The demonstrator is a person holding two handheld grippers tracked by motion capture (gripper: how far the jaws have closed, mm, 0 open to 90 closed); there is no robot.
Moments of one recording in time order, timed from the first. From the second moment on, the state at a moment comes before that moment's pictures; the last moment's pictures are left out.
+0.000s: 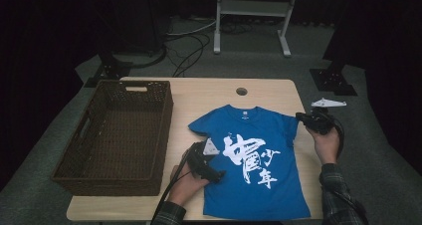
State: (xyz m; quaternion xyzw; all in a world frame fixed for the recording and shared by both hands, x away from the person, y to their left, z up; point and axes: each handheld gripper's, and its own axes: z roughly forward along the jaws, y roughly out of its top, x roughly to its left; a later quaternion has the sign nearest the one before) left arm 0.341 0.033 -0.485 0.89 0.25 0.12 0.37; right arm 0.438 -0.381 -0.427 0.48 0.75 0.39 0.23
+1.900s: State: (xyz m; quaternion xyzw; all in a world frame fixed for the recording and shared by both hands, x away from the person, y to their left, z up) left arm 0.341 0.034 -0.485 0.89 0.25 0.12 0.37; right arm 0.376 -0.338 -0.445 0.40 0.78 0.45 0.17
